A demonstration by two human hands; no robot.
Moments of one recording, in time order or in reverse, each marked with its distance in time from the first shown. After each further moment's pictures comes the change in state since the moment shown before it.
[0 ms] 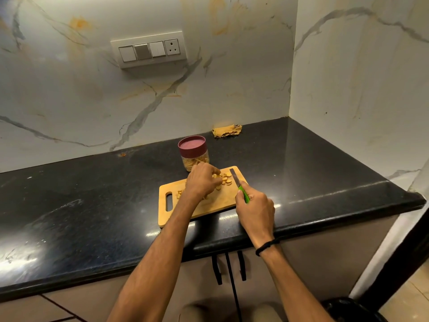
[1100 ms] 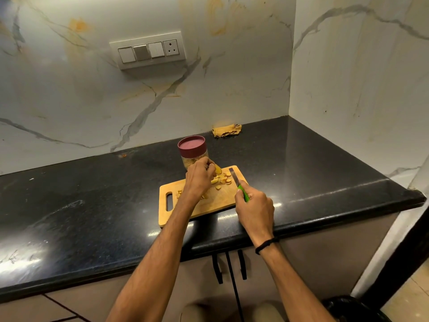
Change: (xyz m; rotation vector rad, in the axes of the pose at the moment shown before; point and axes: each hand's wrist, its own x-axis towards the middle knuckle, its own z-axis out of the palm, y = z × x) left_hand -0.003 -0.006 0.002 -0.371 0.198 -0.038; right_hand 0.001 0.002 0.003 0.017 -0.005 -0.001
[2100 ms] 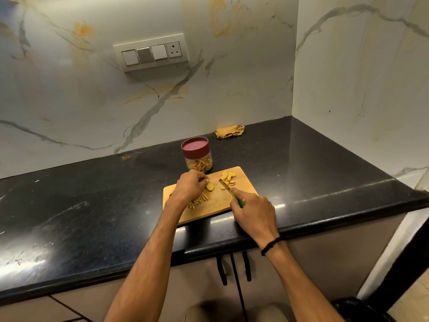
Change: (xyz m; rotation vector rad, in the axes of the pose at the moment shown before) left_hand -0.011 -0.016 -0.036 0.278 -0.259 -0.104; right_hand 0.000 -0.005 -0.008 -0.261 -0.185 -0.207
